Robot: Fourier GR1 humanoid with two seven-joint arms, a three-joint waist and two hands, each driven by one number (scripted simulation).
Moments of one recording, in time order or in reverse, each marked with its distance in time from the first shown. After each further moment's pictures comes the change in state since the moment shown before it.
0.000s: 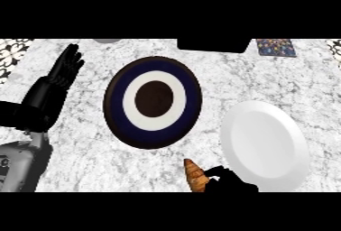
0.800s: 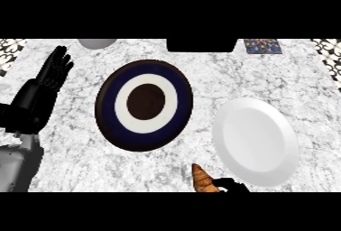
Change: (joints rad) left arm 0.028 0.027 0.036 0.008 0.017 0.010 0.000; right arm 0.134 0.039 0.008 -0.060 0.218 0.000 -0.064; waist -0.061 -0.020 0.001
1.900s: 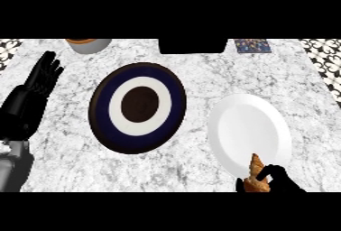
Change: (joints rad) left arm 0.056 0.046 0.008 -0.020 0.033 0.028 -0.008; right arm 0.135 -0.078 -0.420 0.319 -0.307 -0.042 0.050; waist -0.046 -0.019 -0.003
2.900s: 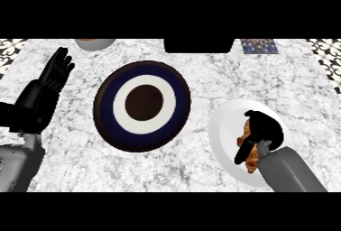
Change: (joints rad) left arm -0.059 -0.006 -0.060 0.057 0.008 0.028 -0.031; right arm -0.631 0.028 -0.192 0.523 -0.554 0.597 -0.023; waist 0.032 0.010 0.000
